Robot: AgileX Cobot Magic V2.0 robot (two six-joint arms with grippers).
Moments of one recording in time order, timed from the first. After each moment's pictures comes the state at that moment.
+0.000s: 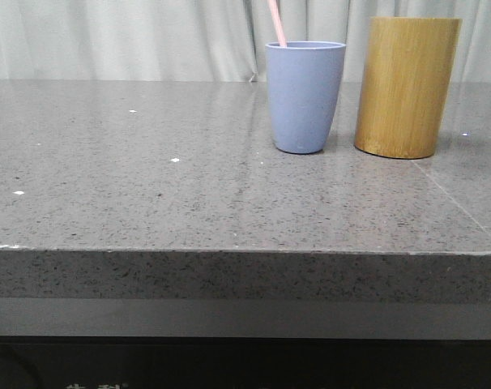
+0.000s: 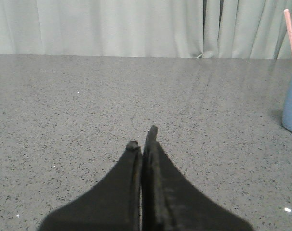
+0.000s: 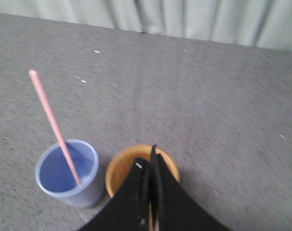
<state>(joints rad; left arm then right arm) -0.15 0.13 -0.38 -0.05 0.45 0.01 0.11 1.25 -1.47 0.18 0.80 -0.08</state>
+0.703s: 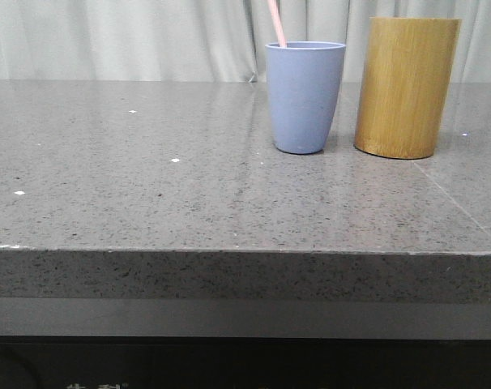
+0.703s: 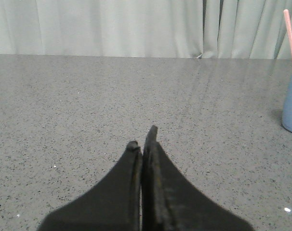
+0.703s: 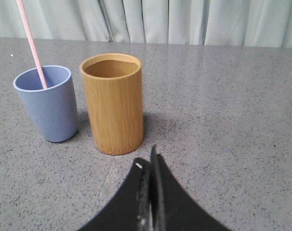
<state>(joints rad) -0.15 0.13 -0.38 -0.05 0.44 0.01 0.08 0.38 -0.42 0.16 0.30 -0.08</state>
